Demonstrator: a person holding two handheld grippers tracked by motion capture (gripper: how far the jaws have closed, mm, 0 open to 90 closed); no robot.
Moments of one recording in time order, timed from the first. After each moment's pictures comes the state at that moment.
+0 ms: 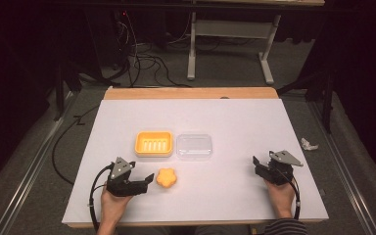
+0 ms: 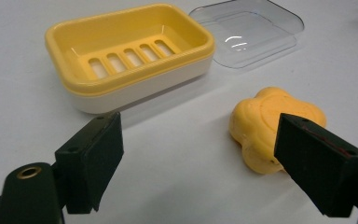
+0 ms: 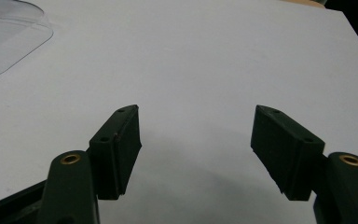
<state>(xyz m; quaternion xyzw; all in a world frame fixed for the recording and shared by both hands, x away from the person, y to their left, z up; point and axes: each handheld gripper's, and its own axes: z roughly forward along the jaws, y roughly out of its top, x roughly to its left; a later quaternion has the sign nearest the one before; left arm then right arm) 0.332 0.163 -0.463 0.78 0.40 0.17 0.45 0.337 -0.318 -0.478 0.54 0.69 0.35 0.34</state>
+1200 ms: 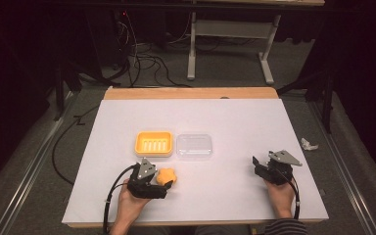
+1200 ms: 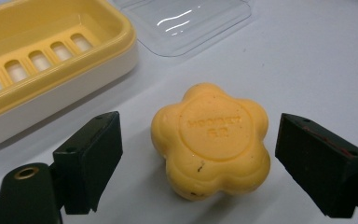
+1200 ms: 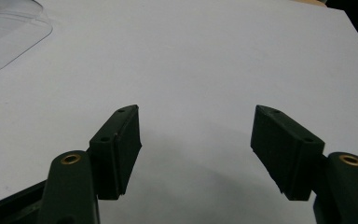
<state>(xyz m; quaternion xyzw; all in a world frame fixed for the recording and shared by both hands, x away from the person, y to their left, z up) 0.333 0.109 -0.468 0.83 0.35 0.15 0.41 0.338 -0.317 -0.479 0.54 0.69 0.34 0.34</state>
